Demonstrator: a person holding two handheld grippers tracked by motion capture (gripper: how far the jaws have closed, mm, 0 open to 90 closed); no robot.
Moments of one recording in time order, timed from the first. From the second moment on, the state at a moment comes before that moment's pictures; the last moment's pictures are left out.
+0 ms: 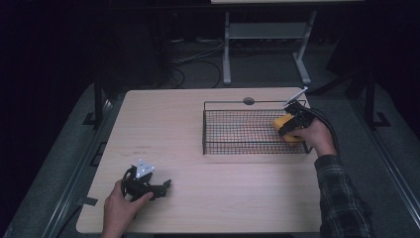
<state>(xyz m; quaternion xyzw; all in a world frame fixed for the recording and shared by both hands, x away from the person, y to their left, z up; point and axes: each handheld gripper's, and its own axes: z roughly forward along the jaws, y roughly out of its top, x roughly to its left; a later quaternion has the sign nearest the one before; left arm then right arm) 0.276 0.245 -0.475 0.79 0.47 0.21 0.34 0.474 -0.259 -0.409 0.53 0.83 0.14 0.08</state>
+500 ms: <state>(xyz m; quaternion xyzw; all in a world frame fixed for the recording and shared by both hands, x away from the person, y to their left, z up) 0.276 0.245 -0.475 0.79 0.47 0.21 0.34 0.468 -0.262 -0.399 0.53 0.83 0.15 0.09</state>
